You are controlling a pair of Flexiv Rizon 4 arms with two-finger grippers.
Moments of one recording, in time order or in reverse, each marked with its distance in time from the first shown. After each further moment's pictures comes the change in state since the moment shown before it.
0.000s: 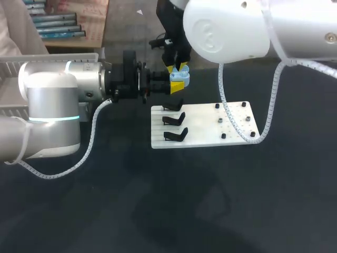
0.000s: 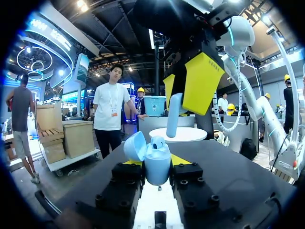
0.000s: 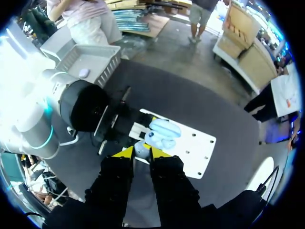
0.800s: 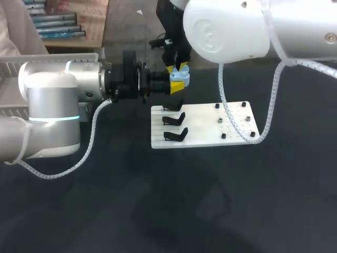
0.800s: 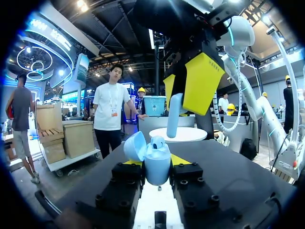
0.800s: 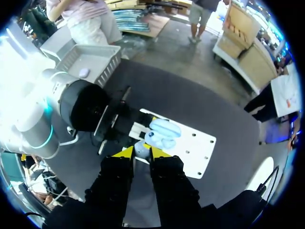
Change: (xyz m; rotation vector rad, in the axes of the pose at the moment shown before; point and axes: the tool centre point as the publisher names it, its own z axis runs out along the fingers) left arm 0.000 0.000 0.000 0.000 0.000 0.000; right arm 0.001 0.000 0.000 0.001 0.002 -0.002
